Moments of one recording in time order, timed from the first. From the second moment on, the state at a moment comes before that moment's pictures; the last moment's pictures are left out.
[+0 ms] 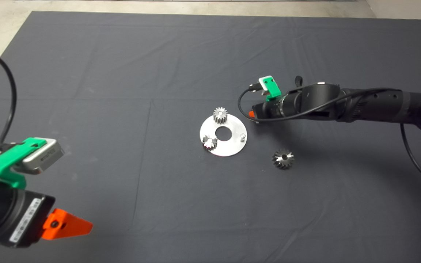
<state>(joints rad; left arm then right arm) -0.78 1.85 -0.34 -0.11 1.37 -1.33 0.20 2.53 -1.20 -0.97 -1.14 1.20</state>
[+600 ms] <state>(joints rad) -0.78 1.85 -0.34 -0.11 1.37 -1.33 0.24 2.50 -1.16 -0.97 -1.15 1.19</state>
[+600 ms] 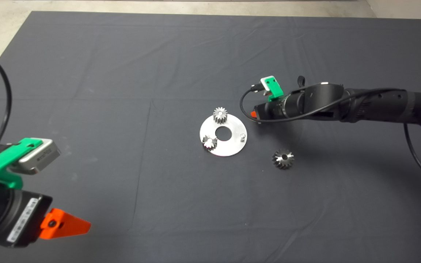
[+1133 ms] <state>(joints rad) -0.78 1.92 -0.38 -0.11 1.38 -1.34 0.33 2.42 -0.96 -0.76 -1.16 1.07</state>
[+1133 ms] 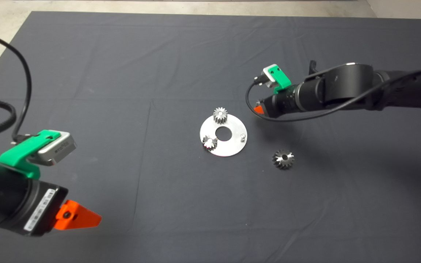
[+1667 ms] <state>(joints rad) -0.78 1.98 -0.38 -0.11 1.39 -1.34 0.35 2.39 -0.79 -0.68 -1.25 1.05</state>
